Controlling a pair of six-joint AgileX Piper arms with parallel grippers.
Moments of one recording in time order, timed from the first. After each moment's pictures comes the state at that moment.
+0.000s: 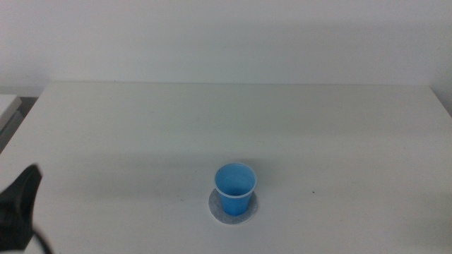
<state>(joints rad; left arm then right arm) -0.09 0.37 -0.18 0.24 0.05 -0.25 -0.02 0.00 0.00 -0.03 0.25 -0.02</state>
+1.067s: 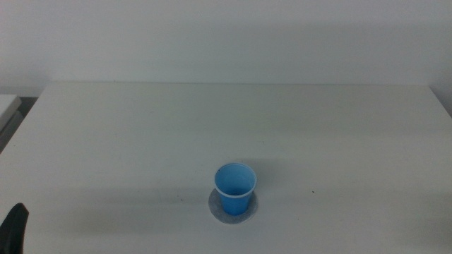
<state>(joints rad) -0.02 0.01 0.00 -0.06 0.13 0.06 -0.02 0.00 0.00 -0.03 0.25 -0.02</state>
